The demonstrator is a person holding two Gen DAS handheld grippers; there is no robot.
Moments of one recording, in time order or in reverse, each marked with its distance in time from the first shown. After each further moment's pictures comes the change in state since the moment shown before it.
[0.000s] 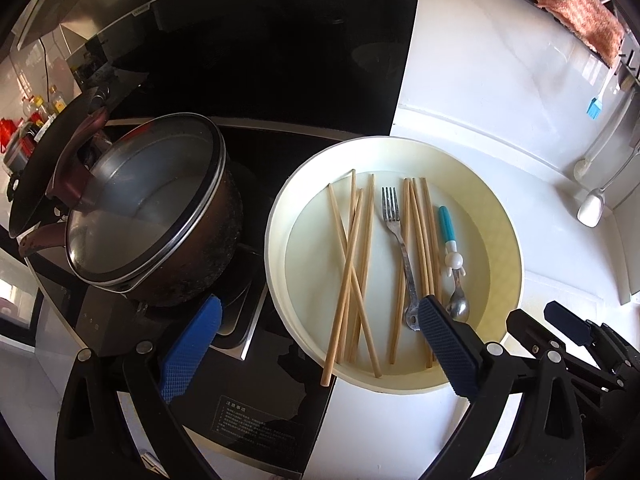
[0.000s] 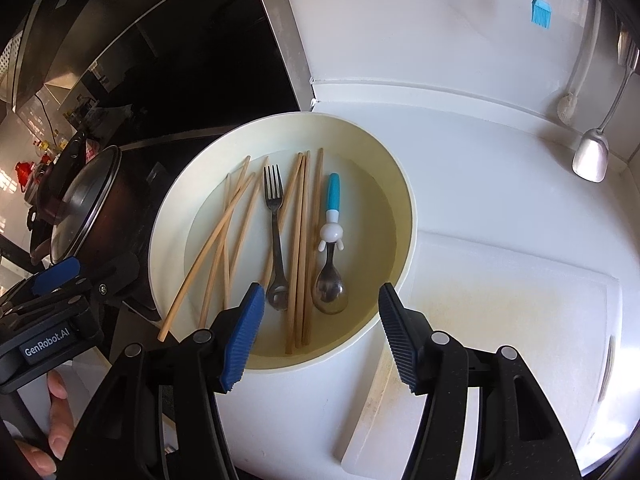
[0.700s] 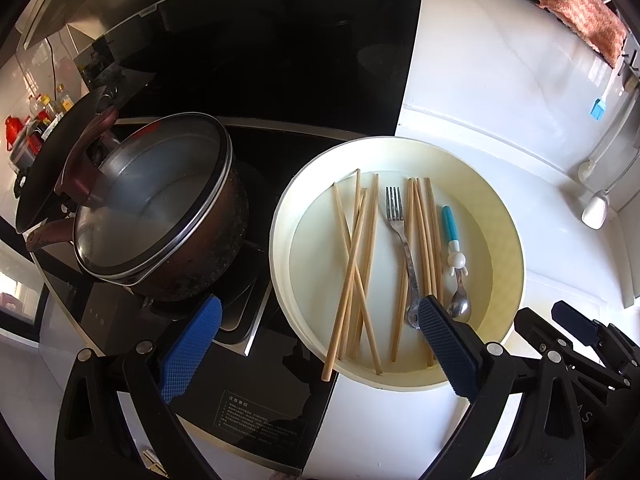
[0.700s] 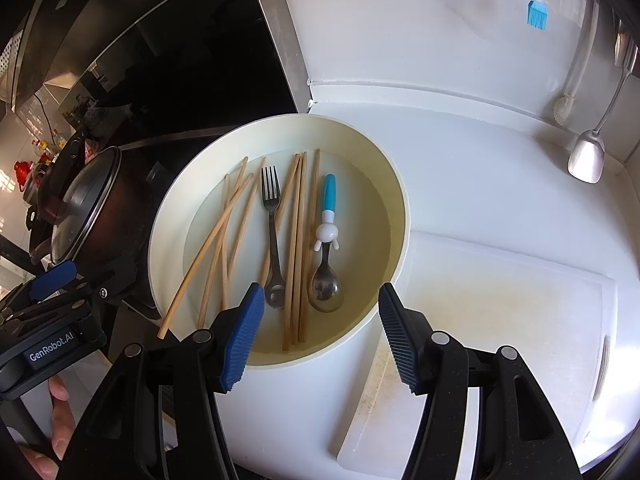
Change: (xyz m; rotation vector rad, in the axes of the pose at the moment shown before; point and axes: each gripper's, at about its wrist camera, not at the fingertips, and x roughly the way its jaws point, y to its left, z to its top) left arm -0.002 -0.002 -0.001 -0.008 0.002 0.024; right arm -0.003 -0.001 0.001 0.002 0.009 -0.009
